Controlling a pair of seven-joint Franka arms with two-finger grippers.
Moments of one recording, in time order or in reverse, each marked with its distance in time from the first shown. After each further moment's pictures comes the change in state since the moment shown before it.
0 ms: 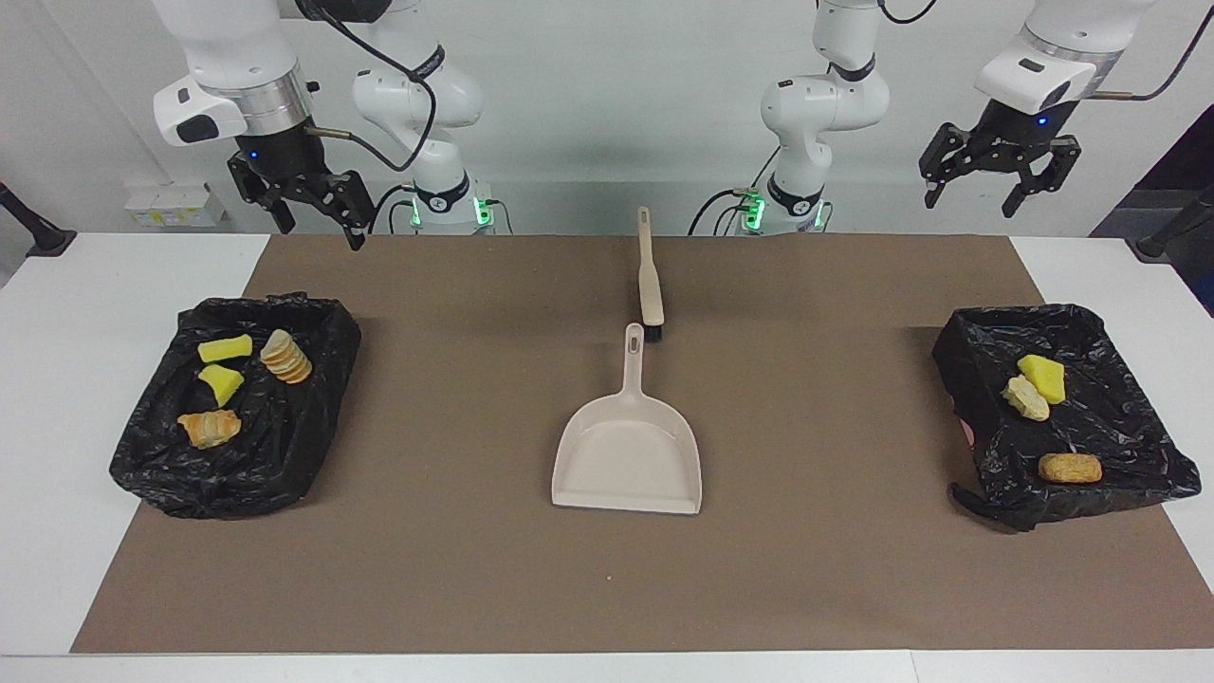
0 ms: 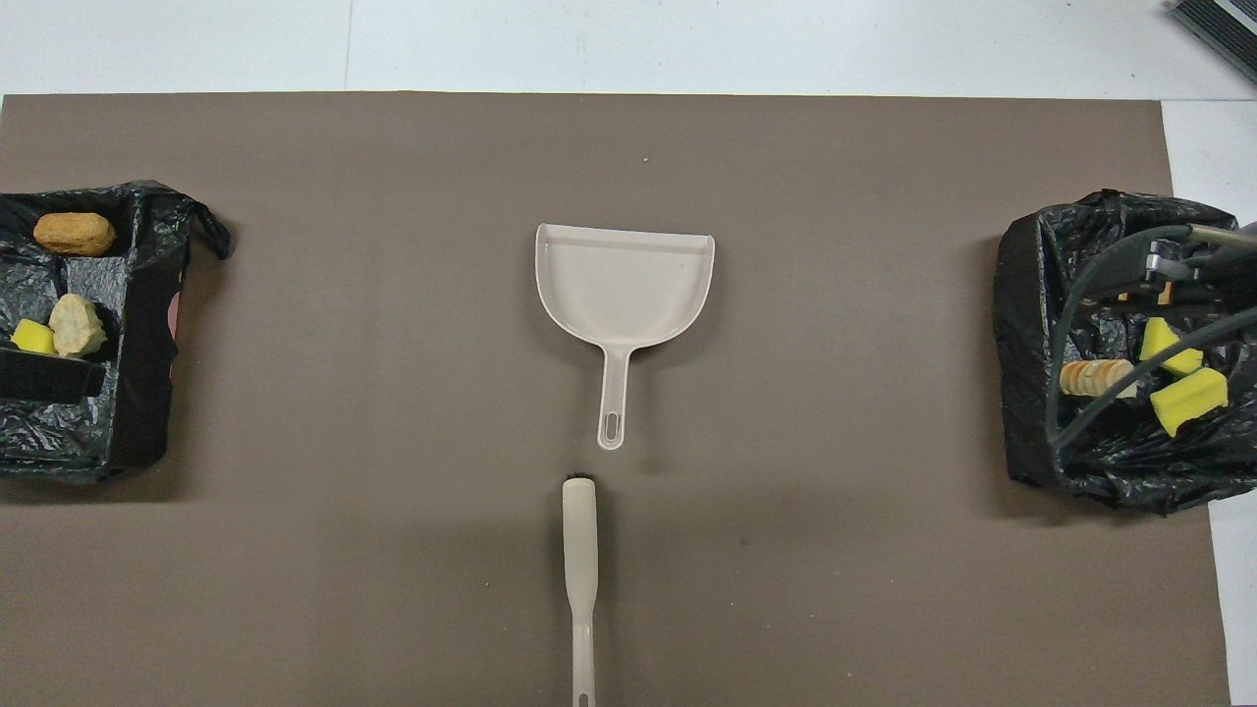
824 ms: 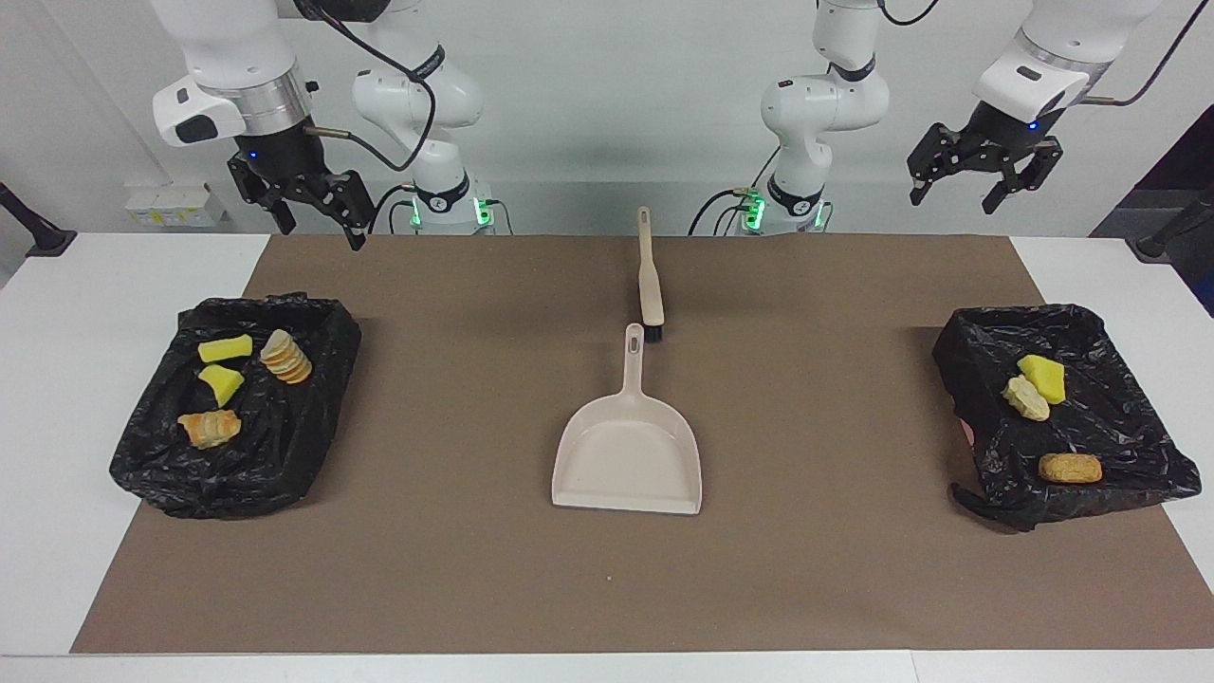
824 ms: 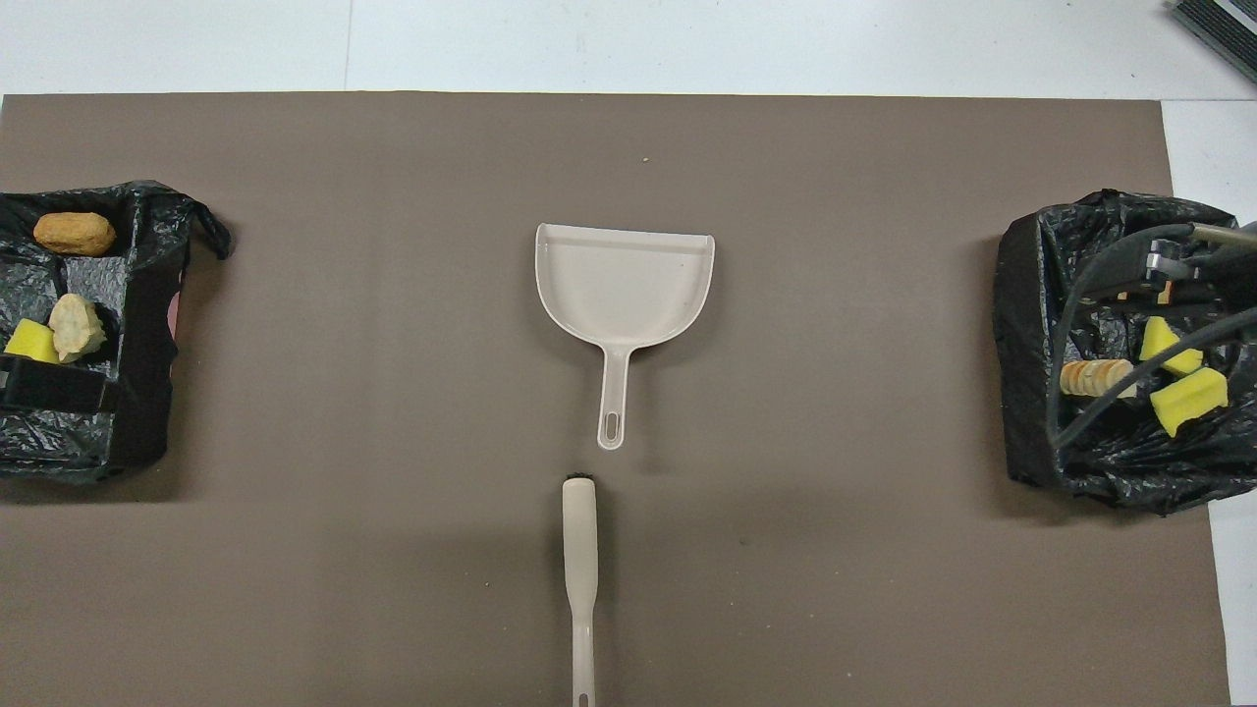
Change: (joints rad) left arm 0.000 -0.001 0.001 -0.003 -0.021 -0.054 -0.073; right arm -0.001 0.000 0.000 0.000 0.009 0.001 0.000
